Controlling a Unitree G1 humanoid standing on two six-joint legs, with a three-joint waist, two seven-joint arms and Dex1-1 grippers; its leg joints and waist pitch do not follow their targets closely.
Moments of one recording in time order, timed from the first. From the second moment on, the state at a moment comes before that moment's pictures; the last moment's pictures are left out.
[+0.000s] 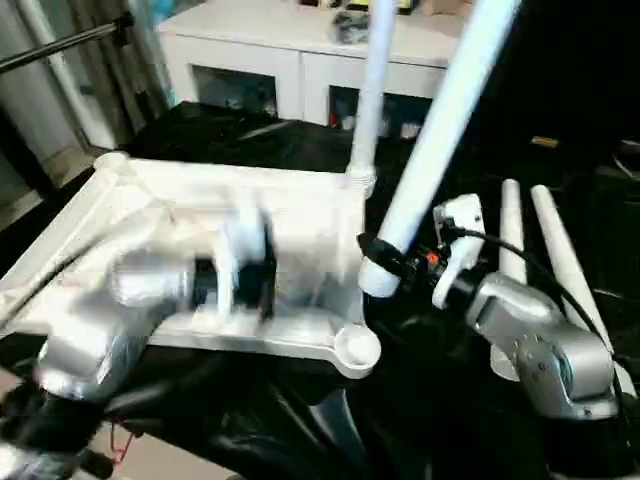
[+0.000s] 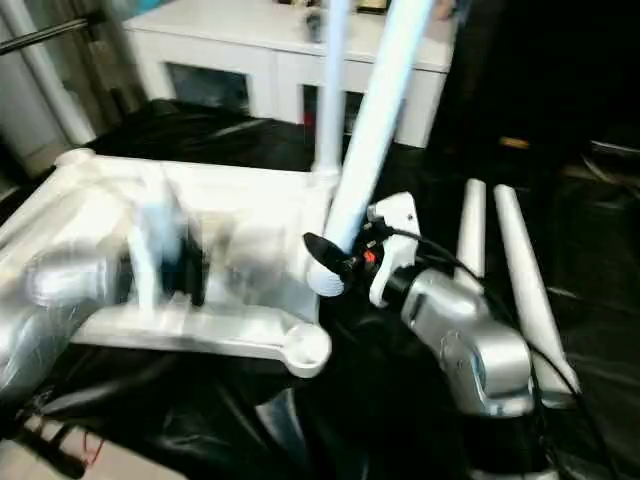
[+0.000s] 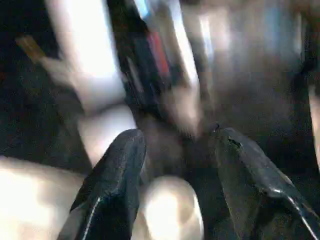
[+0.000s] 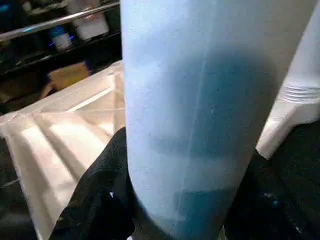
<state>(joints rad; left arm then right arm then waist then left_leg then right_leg) -0.34 0.65 -0.30 -0.21 -0.43 0.45 -1.12 -0.27 -0.22 0.00 -0.19 0.45 0.66 0.50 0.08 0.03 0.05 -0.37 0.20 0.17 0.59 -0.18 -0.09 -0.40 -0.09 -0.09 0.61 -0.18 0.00</state>
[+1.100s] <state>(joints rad) -0.39 0.61 -0.41 0.29 -0.16 0.13 -1.18 -0.24 -0.23 0.03 -0.23 0.40 0.74 0.38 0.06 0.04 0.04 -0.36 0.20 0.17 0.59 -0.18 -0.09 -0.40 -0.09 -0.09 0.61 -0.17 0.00</state>
